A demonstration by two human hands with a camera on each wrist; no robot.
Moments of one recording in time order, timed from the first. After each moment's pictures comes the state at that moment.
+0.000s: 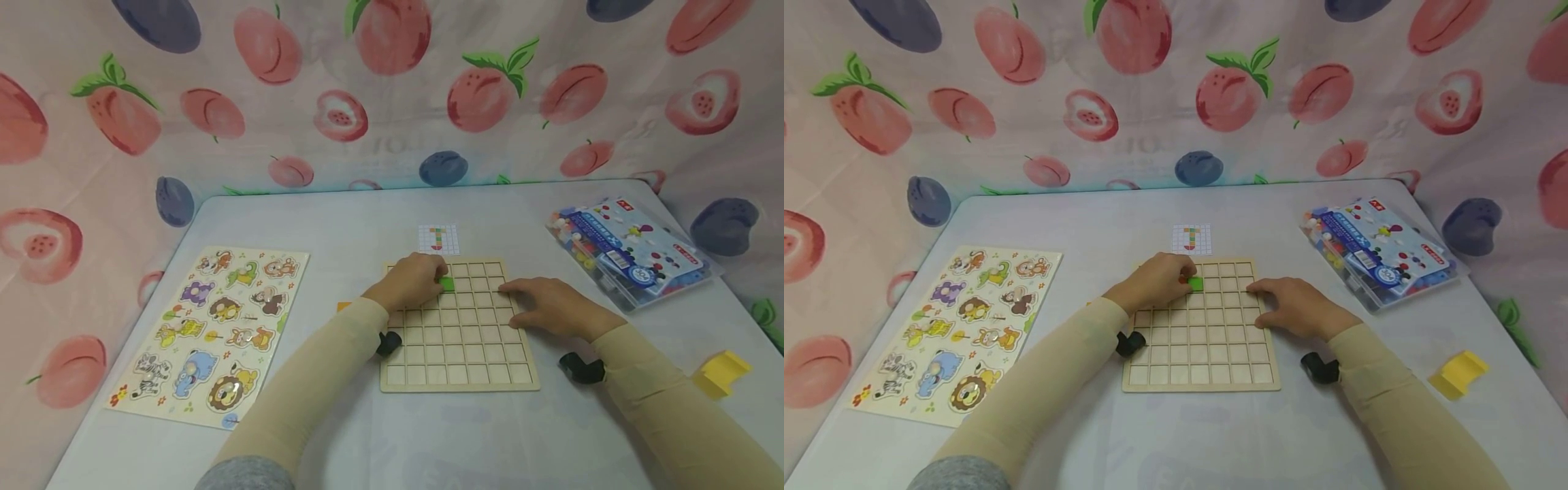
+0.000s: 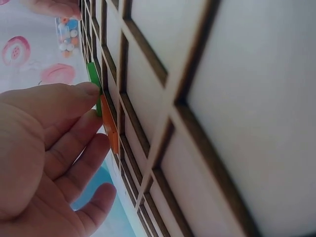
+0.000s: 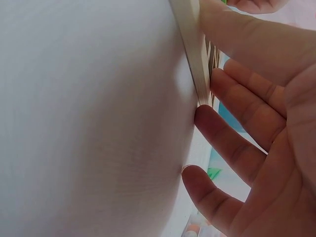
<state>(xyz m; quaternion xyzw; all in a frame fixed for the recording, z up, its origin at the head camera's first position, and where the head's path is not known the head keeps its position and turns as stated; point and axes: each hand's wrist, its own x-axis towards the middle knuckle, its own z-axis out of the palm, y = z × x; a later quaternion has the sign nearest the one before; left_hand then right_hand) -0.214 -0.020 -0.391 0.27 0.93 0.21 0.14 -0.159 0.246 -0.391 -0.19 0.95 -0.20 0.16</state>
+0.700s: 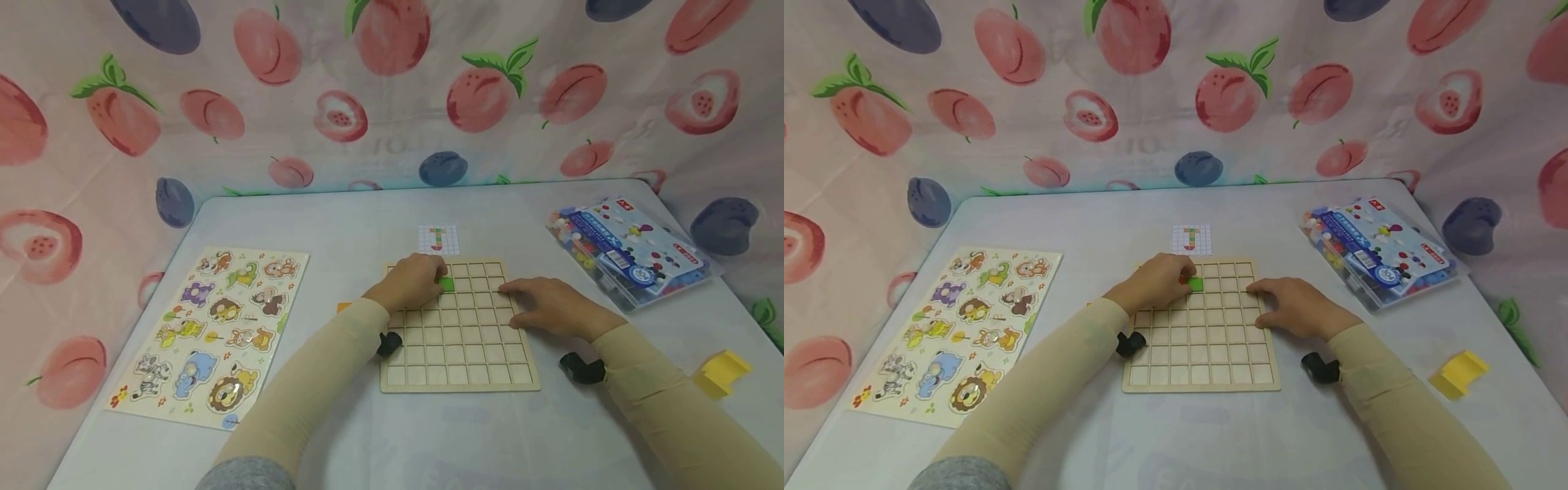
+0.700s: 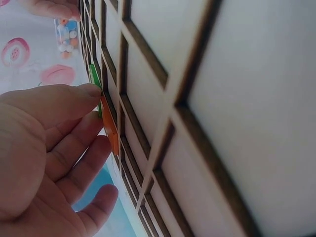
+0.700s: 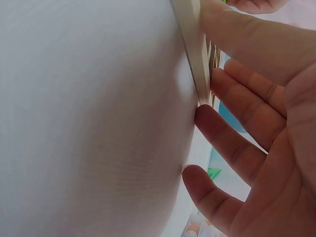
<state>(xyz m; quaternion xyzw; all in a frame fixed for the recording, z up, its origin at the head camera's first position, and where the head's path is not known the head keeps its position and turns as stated) -0.215 -0.019 -0.391 0.26 0.93 0.20 0.15 -0.159 0.247 -0.393 -0.20 0.95 -0.20 0.16</state>
